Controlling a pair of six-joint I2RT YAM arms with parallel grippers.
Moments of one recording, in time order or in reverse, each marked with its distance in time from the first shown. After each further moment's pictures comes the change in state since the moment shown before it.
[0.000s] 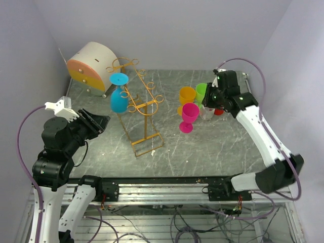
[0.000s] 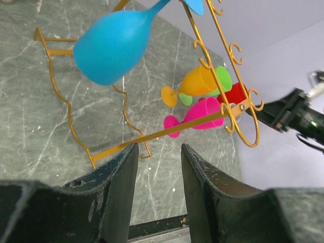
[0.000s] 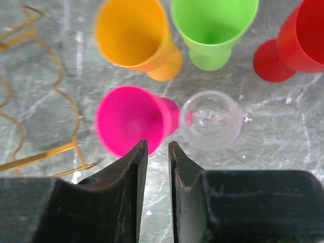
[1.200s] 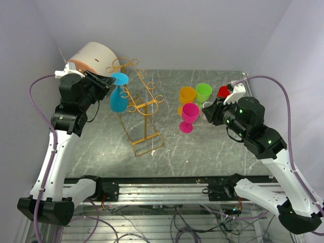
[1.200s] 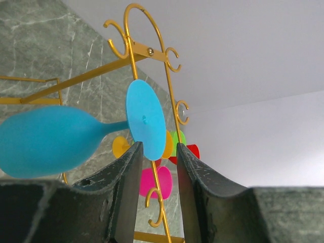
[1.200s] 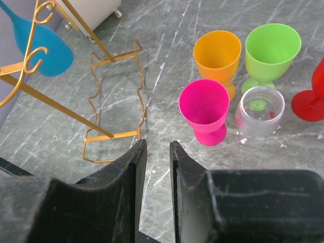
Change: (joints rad) left arm 0.000 0.467 0.134 0.398 -0.063 -0.303; right arm 0.277 -0.528 -0.170 0.098 0.085 0.026
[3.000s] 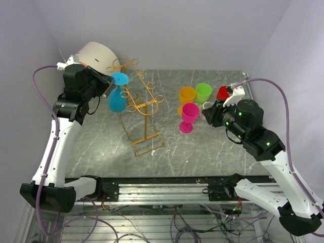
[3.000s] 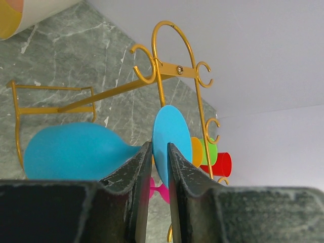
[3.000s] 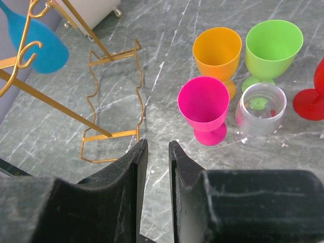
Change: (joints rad) left arm 0.002 0.130 0.135 -0.111 -0.057 0.121; right arm 0.001 -0.029 -0.060 0.033 0.000 0.000
